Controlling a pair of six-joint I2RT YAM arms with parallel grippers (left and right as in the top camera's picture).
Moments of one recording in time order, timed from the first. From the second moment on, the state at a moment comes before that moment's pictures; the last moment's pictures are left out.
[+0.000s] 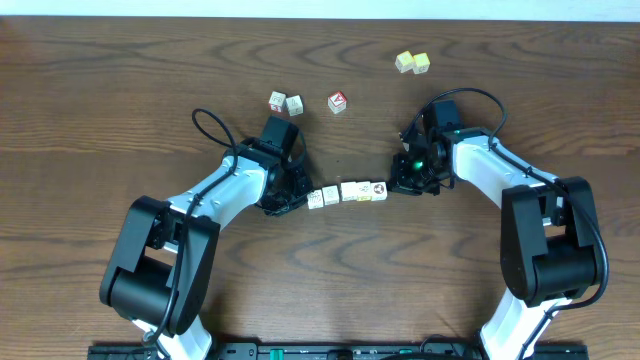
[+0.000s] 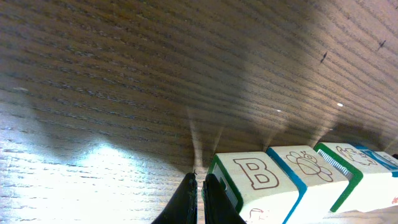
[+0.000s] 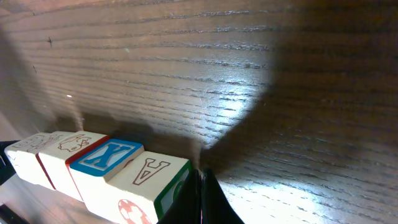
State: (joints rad) left arm -0.39 1.83 1.04 -0.55 0.32 -0.83; right arm 0.20 1.94 1.14 -0.62 -0.47 0.31
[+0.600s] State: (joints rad) left arm -0.39 1.83 1.04 -0.52 0.32 -0.79; right arm 0.20 1.94 1.14 -0.62 -0.47 0.33
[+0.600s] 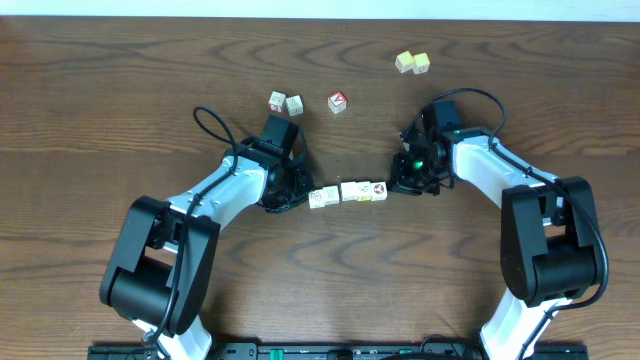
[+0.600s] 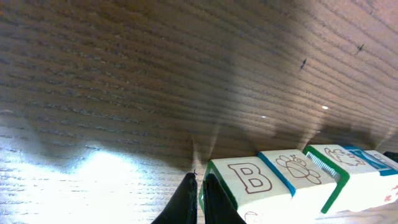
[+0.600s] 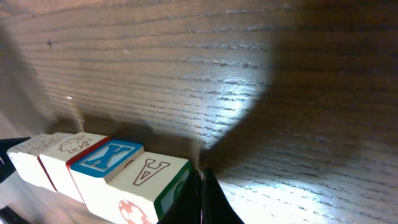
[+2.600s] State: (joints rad) left arm -0.29 1.71 1.04 -0.66 0.16 -0.73; right arm 0.35 1.94 1.47 -0.77 -0.32 0.27
